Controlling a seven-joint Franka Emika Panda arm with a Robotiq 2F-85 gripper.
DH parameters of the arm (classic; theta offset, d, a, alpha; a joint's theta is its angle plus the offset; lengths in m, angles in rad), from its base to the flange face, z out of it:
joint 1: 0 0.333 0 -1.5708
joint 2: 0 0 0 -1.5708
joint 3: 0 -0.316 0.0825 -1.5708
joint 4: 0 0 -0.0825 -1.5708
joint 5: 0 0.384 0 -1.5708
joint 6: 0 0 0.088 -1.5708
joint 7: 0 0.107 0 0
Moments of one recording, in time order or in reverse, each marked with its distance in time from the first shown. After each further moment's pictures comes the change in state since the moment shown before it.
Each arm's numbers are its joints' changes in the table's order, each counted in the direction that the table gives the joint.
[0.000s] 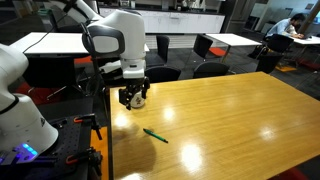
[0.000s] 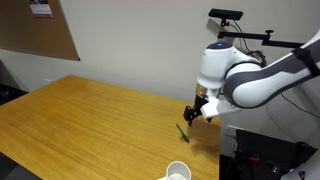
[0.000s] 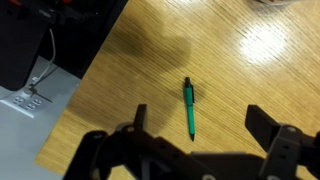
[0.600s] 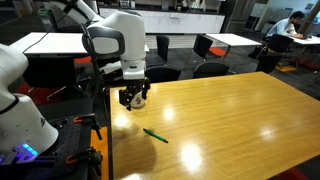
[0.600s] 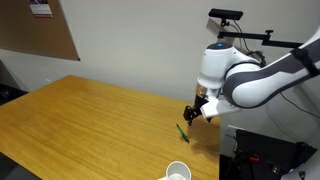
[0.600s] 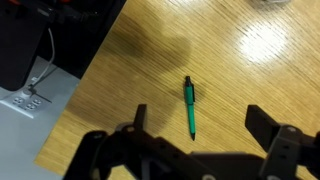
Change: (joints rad) arm 0.003 0.005 0.009 -0.001 -0.001 -0.009 0.000
